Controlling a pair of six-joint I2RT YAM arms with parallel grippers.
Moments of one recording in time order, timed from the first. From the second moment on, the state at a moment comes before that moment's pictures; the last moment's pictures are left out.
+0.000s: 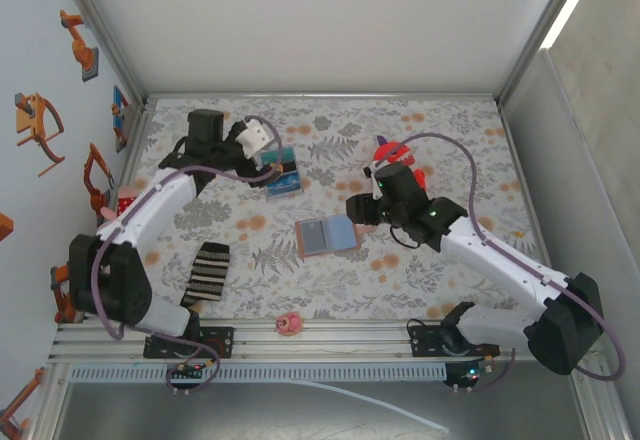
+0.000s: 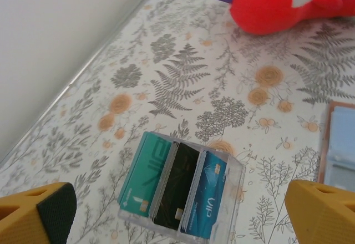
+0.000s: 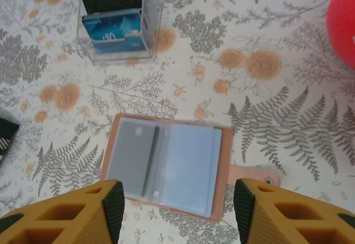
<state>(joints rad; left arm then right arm) -0.34 1.44 1.11 -0.31 0.43 0.63 0.72 1.19 0.92 -0.51 0.00 0.43</state>
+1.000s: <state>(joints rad) -0.37 0.90 0.42 0.07 -0.19 -0.26 0.94 1.73 1.17 -0.62 0.05 0.48</state>
